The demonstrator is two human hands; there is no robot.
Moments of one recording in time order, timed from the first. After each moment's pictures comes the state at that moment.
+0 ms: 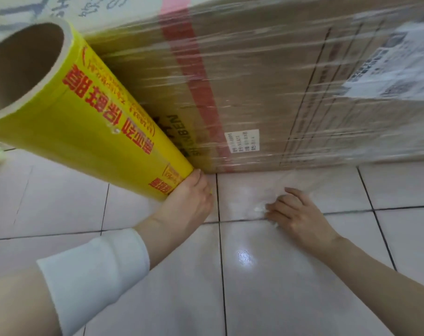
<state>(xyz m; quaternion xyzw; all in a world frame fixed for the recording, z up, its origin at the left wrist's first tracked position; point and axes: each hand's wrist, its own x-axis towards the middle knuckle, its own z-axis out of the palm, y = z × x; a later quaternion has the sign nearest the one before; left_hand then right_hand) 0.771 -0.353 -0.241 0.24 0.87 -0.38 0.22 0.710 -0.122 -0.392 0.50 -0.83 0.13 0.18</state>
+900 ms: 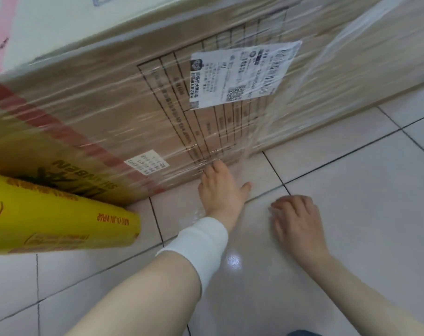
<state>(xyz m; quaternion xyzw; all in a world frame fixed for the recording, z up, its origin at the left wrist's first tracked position) 0.700 -0.171 -0.297 -0.14 0.97 0.18 0.09 0.775 -0.024 -0.373 0.07 -0.97 0.19 0.12</state>
